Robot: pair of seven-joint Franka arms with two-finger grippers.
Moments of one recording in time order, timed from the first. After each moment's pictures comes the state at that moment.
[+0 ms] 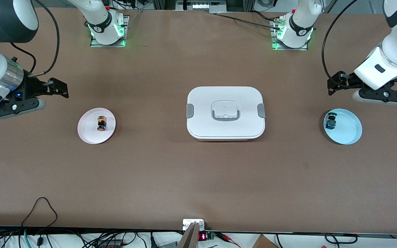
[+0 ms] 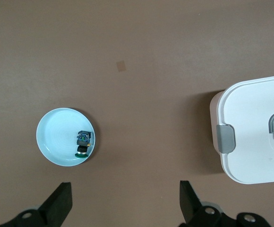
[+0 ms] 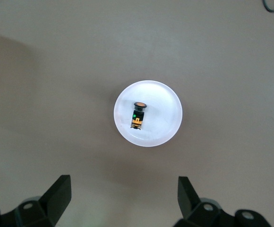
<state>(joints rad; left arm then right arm) -0.03 0.02 -0.09 -1.65 0.04 1.65 -0.01 0.17 0.13 -0.07 -1.61 0.02 1.63 -0.25</state>
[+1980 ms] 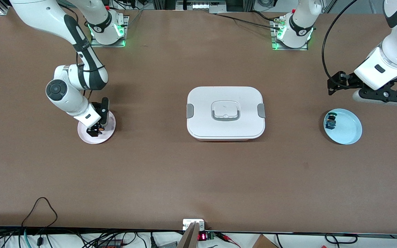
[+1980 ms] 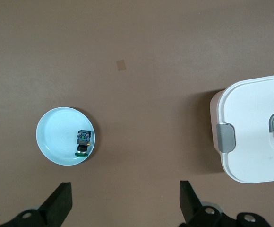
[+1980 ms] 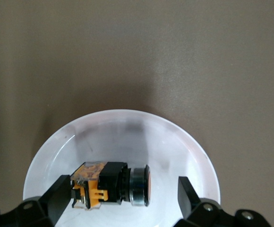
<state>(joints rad) -0.03 0.02 -0.09 -1.65 0.04 1.65 -0.01 0.20 0.38 -0.08 -2.22 0.01 2.63 -1.52</state>
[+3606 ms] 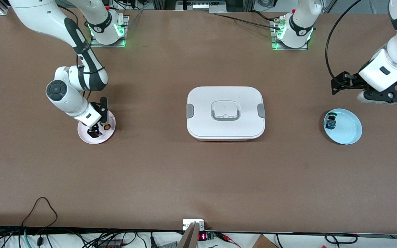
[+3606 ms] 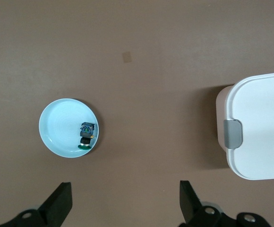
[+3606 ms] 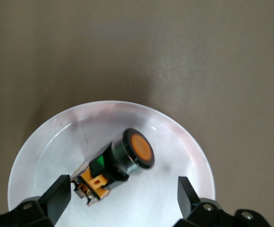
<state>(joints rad) 0.01 0.03 -0.09 -1.65 0.04 1.62 -0.01 0.19 0.39 -0.08 -2.20 0.01 2.62 -1.67</state>
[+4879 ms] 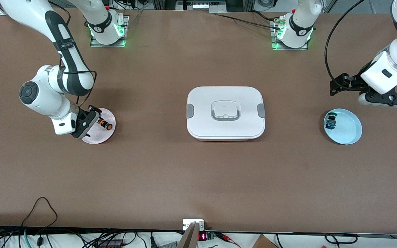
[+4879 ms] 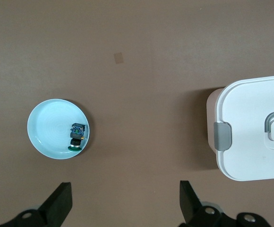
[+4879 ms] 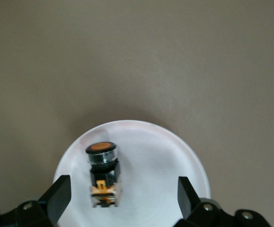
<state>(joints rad) 0.02 0.04 -0.11 -1.64 -0.01 1.62 -0.02 0.16 0.34 -0.09 -2.11 0.25 2.45 -0.94</state>
